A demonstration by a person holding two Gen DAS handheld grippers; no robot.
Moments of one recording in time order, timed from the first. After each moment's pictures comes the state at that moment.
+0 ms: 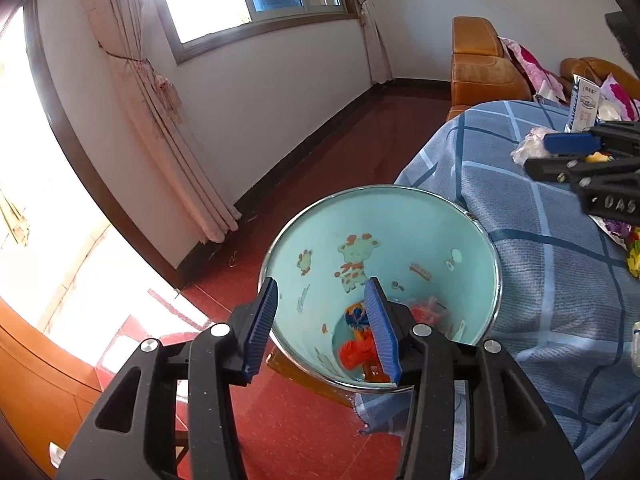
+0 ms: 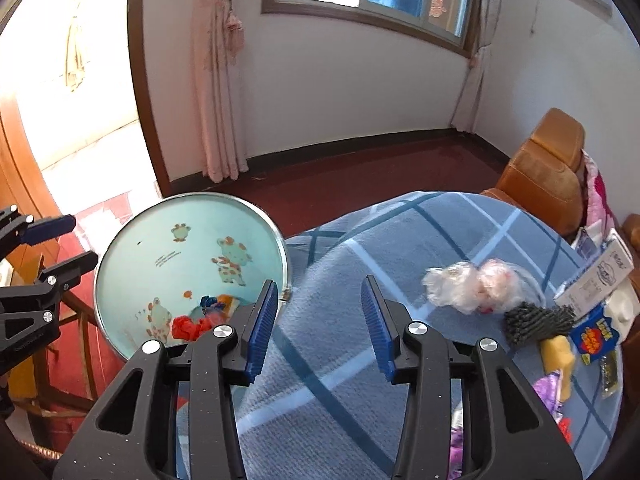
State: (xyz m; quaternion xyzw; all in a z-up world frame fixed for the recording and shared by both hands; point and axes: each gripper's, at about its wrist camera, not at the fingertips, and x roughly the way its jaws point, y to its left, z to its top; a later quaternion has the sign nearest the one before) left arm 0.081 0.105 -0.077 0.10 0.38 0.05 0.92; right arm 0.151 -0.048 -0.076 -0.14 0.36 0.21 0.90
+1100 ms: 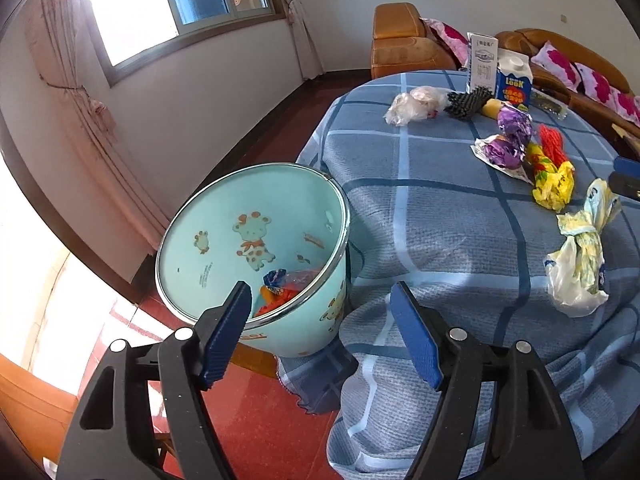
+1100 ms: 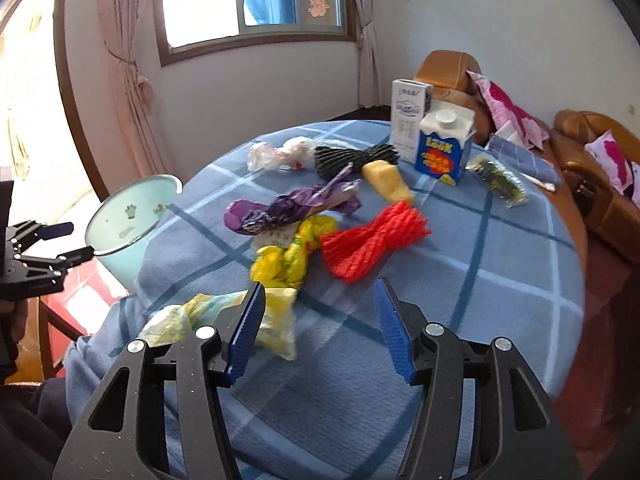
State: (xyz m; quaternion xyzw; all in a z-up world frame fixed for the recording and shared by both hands) left arm 0.021 0.014 -0.093 0.13 0.39 -0.06 0.91; right arm -0.010 -0.260 -0.092 0.00 0.34 0.10 0.93
